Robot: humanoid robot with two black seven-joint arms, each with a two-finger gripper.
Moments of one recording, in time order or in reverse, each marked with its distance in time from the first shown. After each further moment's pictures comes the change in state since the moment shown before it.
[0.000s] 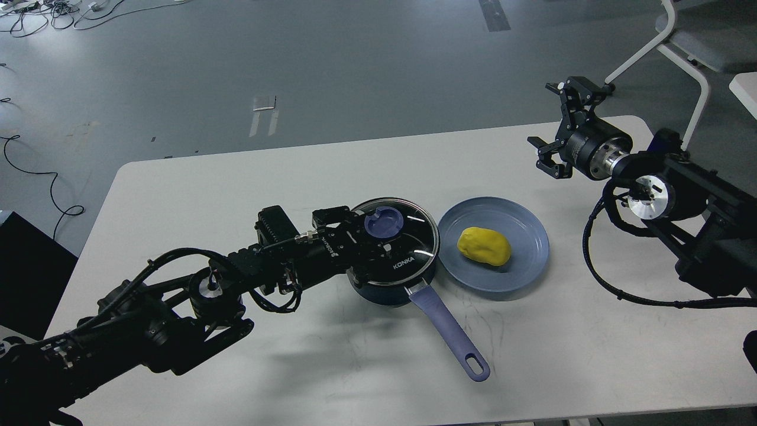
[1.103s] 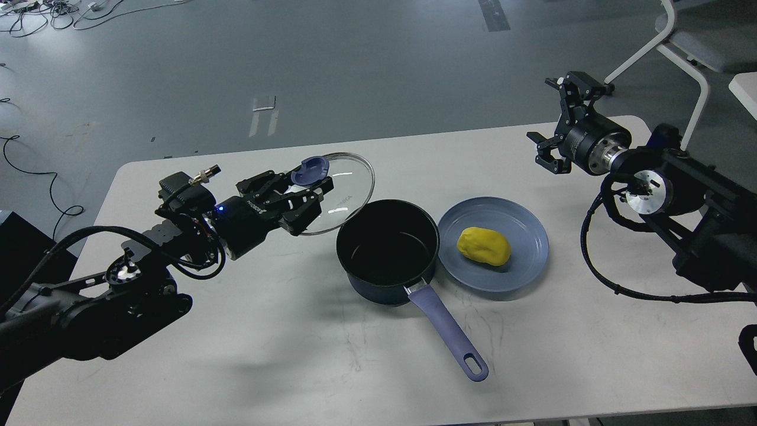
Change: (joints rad) left arm -0.031 0.283 -0.015 -0.136 -0.416 0.024 -0.047; right arm 0.025 0.010 0.001 -0.022 0.000 -0.001 0.000
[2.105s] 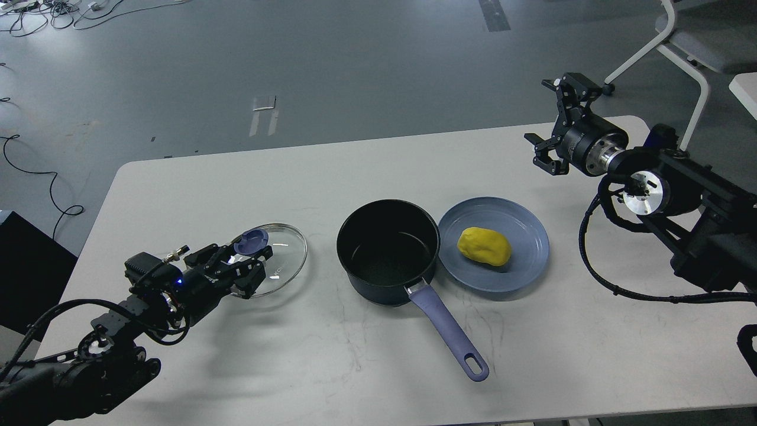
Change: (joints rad) left arm 0.240 -0.087 0.023 0.383 0.010 0.124 -0.092; right arm 0.000 0.003 -0.014 -0.002 0.000 -0.001 0.000
